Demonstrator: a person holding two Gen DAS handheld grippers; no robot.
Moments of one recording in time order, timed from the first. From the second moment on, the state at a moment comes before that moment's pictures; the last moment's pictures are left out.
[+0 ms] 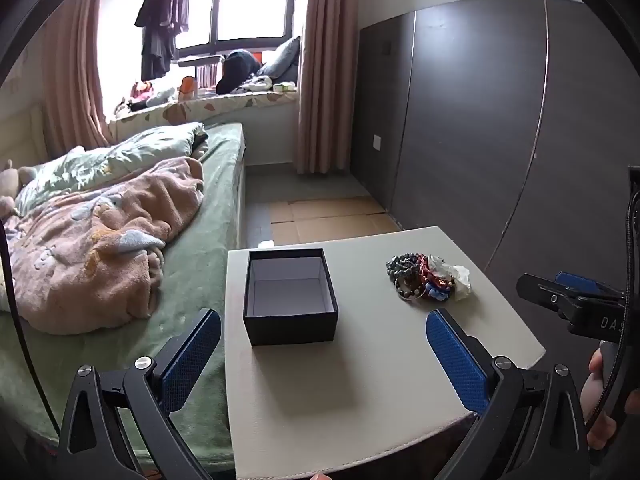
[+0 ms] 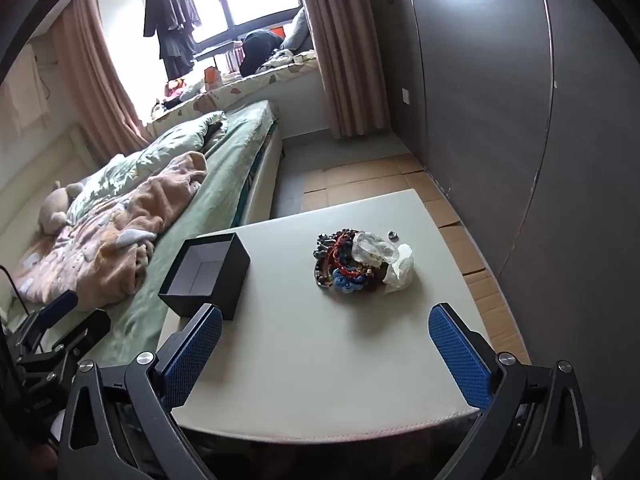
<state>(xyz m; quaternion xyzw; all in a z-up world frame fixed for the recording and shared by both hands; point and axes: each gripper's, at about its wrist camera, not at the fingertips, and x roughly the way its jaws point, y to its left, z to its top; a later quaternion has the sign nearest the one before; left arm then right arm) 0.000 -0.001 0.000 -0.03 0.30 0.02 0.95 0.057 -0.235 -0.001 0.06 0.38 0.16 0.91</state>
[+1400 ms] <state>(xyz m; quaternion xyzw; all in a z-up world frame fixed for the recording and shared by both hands) -0.005 0.001 -0.004 -0.05 0.29 0.03 0.96 0.045 -0.238 -0.003 0.05 0.36 0.17 0.92</state>
